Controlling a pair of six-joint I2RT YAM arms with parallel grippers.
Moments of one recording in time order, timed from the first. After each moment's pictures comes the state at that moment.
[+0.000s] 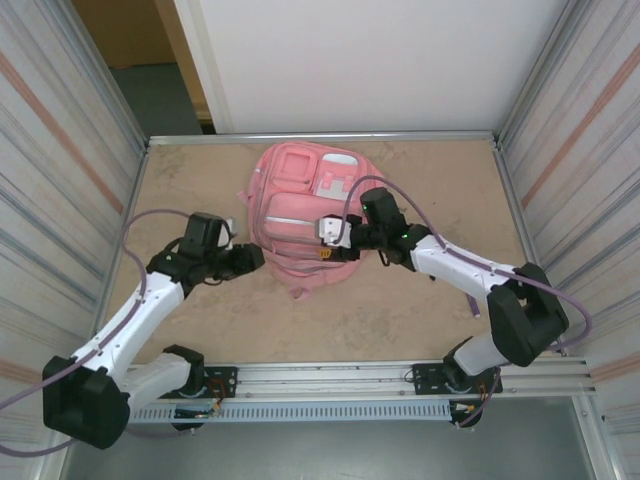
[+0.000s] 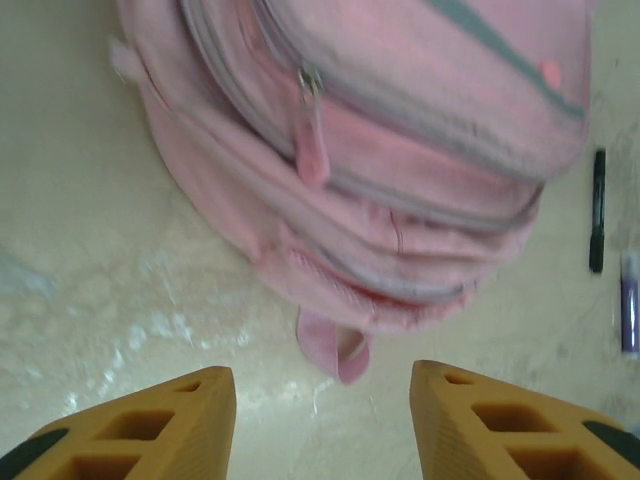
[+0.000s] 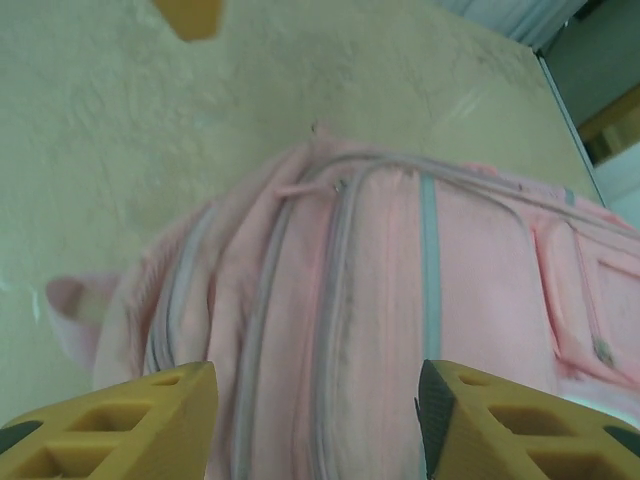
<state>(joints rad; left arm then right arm) -0.33 1.05 0.77 -0.63 0.31 -0.60 0.64 1.49 0.94 -0.05 -0.49 -0.82</state>
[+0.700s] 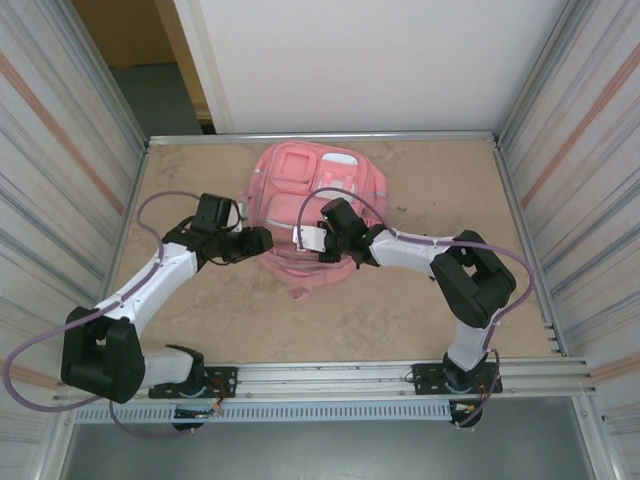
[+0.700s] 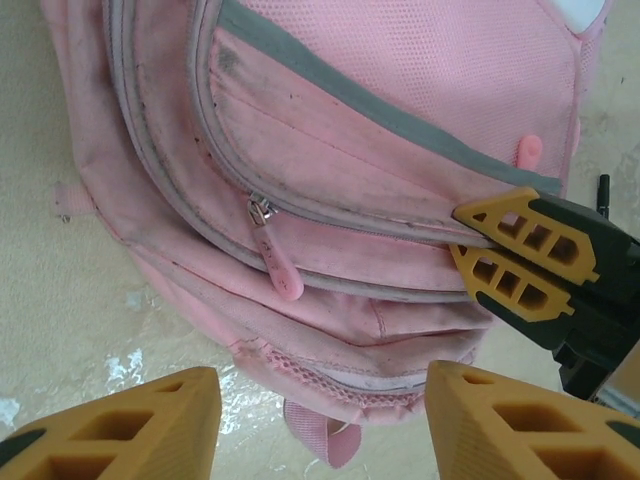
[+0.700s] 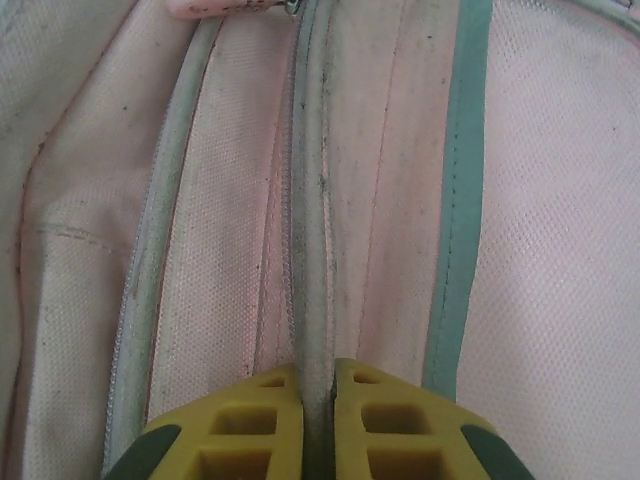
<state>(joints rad) -0.31 1.28 0.88 -0.54 0.35 -0.54 0.76 1.79 1.07 -0.05 -0.10 -0.85</state>
